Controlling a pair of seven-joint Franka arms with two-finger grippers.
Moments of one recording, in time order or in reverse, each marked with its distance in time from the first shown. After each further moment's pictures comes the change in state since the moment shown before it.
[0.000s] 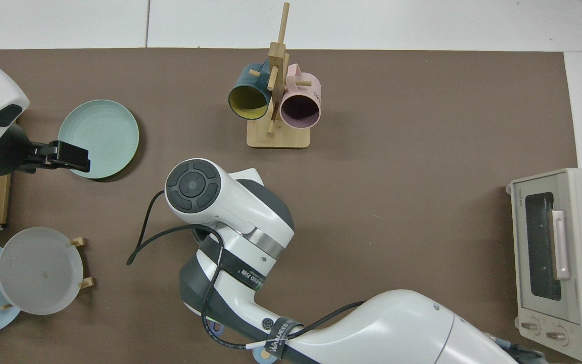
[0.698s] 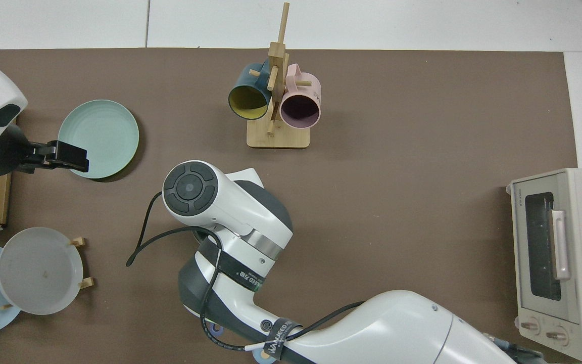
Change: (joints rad) left arm 0.000 0.000 0.000 0.000 0.000 0.000 0.000; right arm 0.003 0.001 0.004 0.000 -0.040 0.001 0.022
